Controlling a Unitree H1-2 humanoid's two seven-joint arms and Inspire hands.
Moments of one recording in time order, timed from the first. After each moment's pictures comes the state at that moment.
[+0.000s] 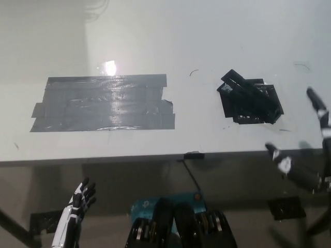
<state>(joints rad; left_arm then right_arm) 0.07 0.12 0.02 0.15 -0.02 -0.24 -0.05 -0.12 -0.16 0.01 -0.45 -0.32 0.05 0.01</state>
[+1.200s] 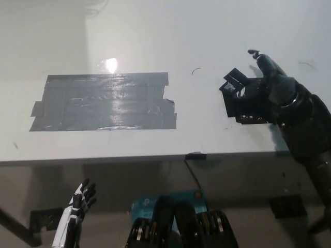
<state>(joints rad) 0.06 0.12 0.02 0.18 -0.02 -0.27 -0.05 -0.94 -0.24 0.25 0.76 -0.41 0.43 0.13</state>
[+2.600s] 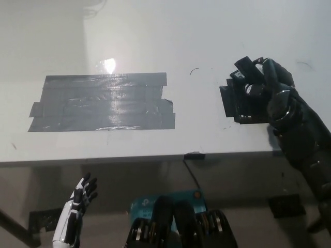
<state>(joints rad) 0.03 0.12 0.02 0.18 -0.03 -0.27 -0.07 -0.96 -0.22 0.23 0.98 -0.42 0.22 -0.12</state>
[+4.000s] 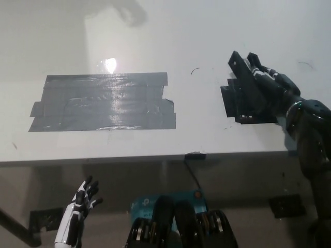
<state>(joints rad) 0.03 0.12 0.01 0.21 -0.03 -0.26 -0.07 -0.83 -0.17 -0.15 0.72 0.36 0.42 0.01</state>
